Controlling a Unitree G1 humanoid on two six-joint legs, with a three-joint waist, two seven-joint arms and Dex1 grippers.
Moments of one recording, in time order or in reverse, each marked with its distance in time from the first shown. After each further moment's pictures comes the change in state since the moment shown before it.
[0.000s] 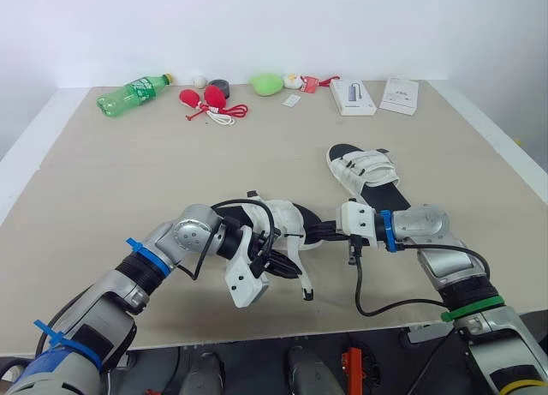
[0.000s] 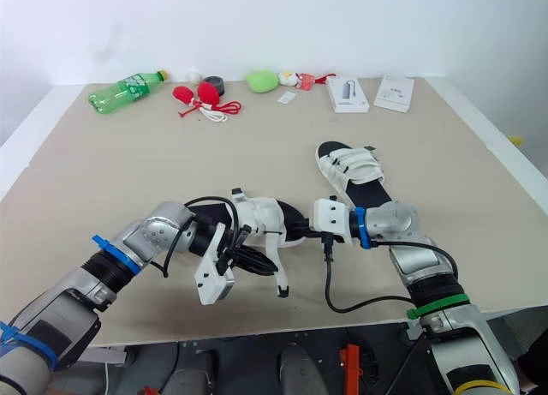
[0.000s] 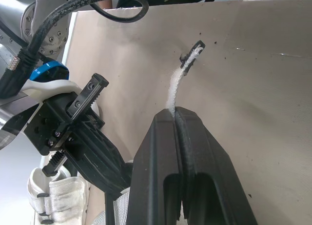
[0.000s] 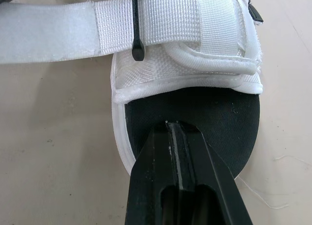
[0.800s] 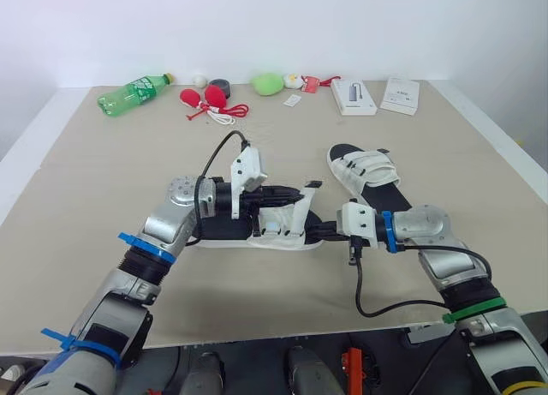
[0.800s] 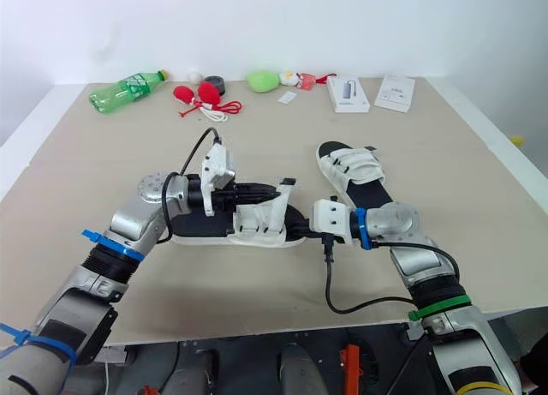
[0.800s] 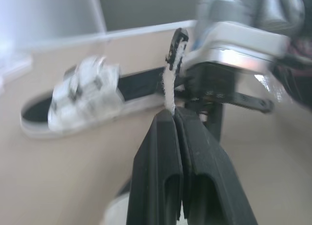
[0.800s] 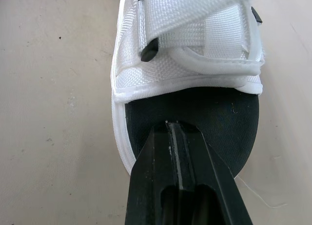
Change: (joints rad) left arm -0.009 -0.117 0.321 -0.135 -0.588 1.310 0.006; right arm 0.009 -0.008 0.001 -0.017 -0.002 0.003 -0.012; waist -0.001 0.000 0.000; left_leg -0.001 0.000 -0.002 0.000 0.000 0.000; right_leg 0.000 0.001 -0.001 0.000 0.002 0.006
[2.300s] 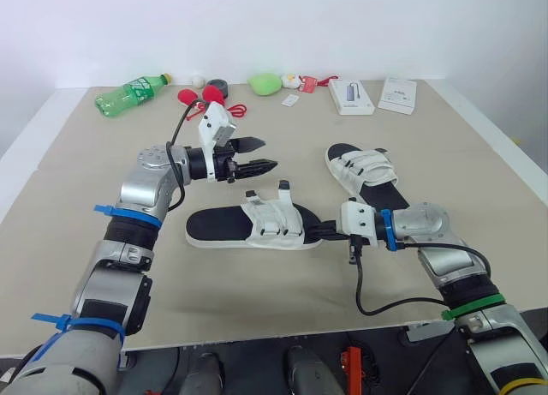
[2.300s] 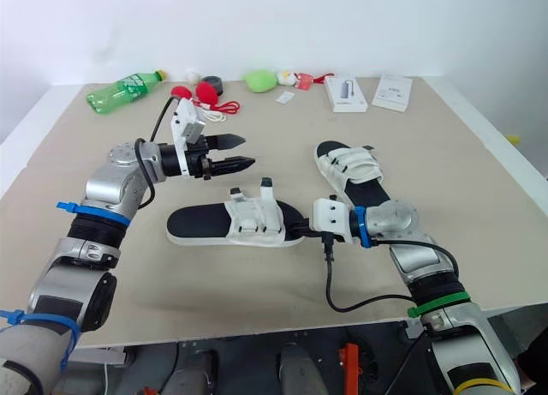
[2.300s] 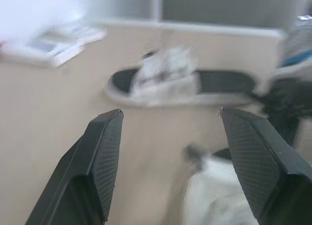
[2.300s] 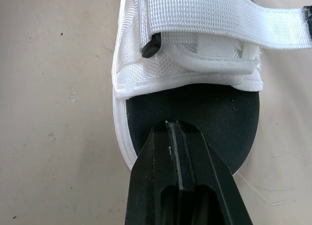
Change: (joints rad) left arm -0.162 -0.012 0.180 0.184 0.095 0.032 -0.110; right arm -0.020 0.000 0.009 0.026 -0.002 -0.013 0.014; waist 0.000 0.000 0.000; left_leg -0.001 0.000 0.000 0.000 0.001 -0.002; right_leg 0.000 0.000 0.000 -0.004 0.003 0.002
